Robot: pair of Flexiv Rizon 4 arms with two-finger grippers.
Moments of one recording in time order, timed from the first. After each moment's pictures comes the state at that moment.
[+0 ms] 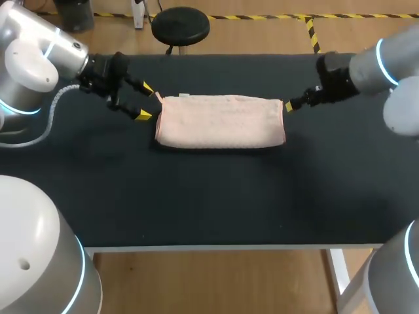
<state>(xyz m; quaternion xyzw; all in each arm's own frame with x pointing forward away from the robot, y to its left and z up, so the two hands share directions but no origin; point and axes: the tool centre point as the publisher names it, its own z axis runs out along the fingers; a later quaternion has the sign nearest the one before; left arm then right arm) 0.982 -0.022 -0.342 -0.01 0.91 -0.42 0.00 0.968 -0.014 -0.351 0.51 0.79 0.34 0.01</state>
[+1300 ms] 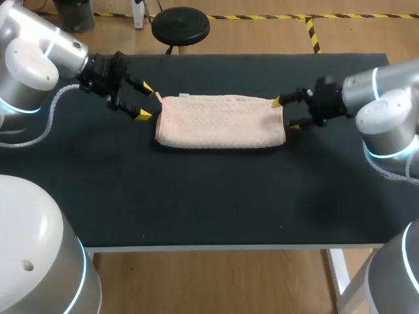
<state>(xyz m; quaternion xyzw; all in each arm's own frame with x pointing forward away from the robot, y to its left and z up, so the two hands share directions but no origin) 0.982 -0.022 -0.341 -0.01 0.91 -0.42 0.00 0.996 0.027 -0.405 0.70 0.56 0.39 -0.21</state>
